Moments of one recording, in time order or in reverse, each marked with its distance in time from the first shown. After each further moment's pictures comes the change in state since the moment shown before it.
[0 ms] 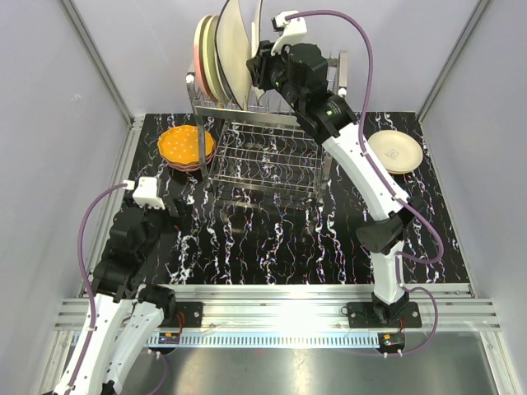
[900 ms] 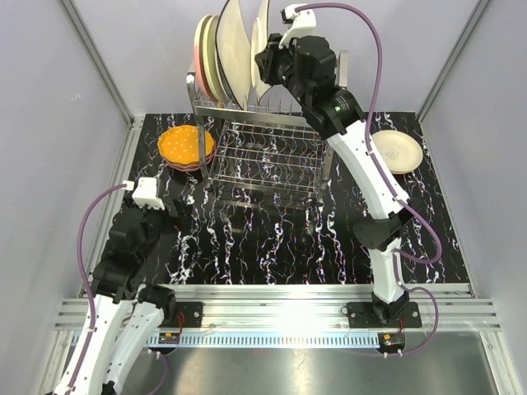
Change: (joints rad) left arm 0.000 -0.007 0.000 0.000 0.001 0.003; right arm -0.021 0.036 0.138 -0.114 0.007 0.034
